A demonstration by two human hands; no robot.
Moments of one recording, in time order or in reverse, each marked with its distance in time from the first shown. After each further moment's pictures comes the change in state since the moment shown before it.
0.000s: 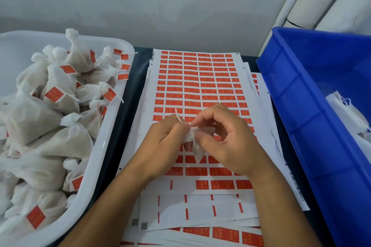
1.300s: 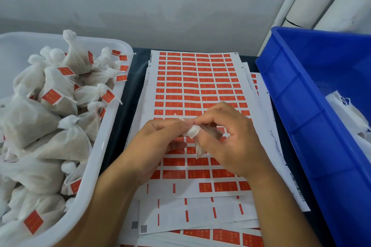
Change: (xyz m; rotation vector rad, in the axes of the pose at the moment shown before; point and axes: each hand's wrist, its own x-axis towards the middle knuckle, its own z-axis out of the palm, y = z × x) left_hand -0.002 0.008 -0.018 -0.409 -0.207 -0.179; right_hand 0.001 -0.006 0.003 -0.201 0.141 -0.069
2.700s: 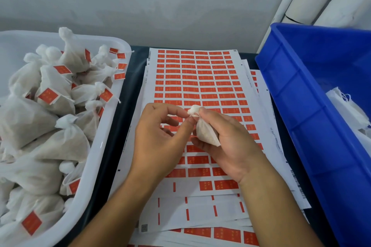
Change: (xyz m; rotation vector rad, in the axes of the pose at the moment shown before) left_hand 0.011 -0.016 0.025 0.385 0.591 0.414; right_hand 0.008 -0.005 0.014 0.907 -0.032 0.745
